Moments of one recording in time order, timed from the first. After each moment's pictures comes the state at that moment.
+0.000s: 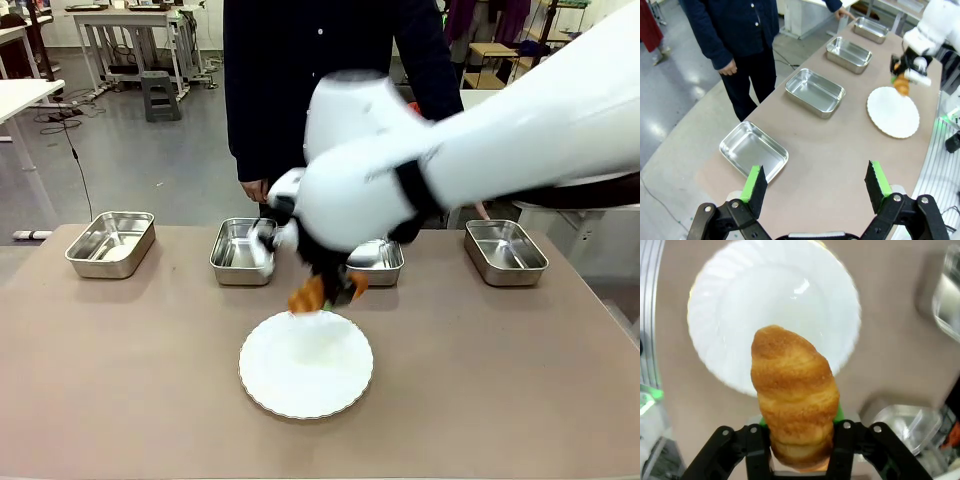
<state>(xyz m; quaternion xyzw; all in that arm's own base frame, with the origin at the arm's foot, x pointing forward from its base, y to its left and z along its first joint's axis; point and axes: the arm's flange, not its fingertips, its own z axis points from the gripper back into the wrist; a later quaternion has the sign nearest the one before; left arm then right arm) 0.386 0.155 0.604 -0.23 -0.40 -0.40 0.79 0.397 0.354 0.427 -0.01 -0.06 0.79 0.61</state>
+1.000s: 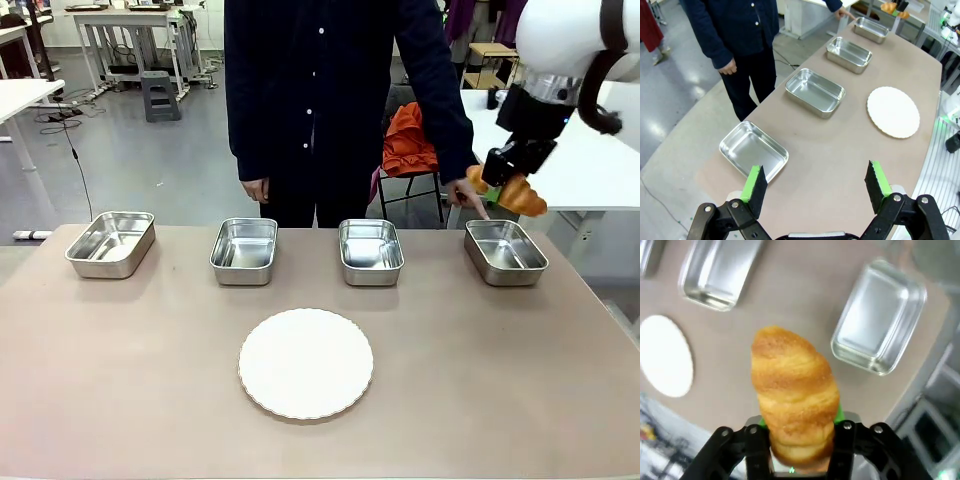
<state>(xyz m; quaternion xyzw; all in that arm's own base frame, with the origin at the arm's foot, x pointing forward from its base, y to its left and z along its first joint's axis) 0.386 0.156 0.604 -0.24 -0.40 -0.40 0.79 0.531 0.051 0.509 0.03 -0.05 0.18 0.98</state>
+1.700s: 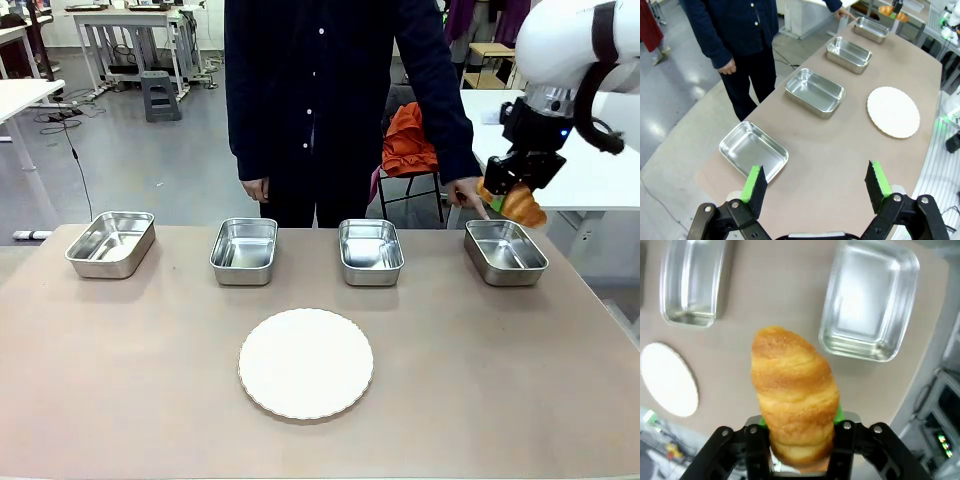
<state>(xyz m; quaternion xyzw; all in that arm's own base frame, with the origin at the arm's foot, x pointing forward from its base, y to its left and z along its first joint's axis) 0.386 0.156 0.604 -0.24 -0.40 -0.40 0.79 0.546 0.030 0.484 0.03 -0.03 0.09 1.00</state>
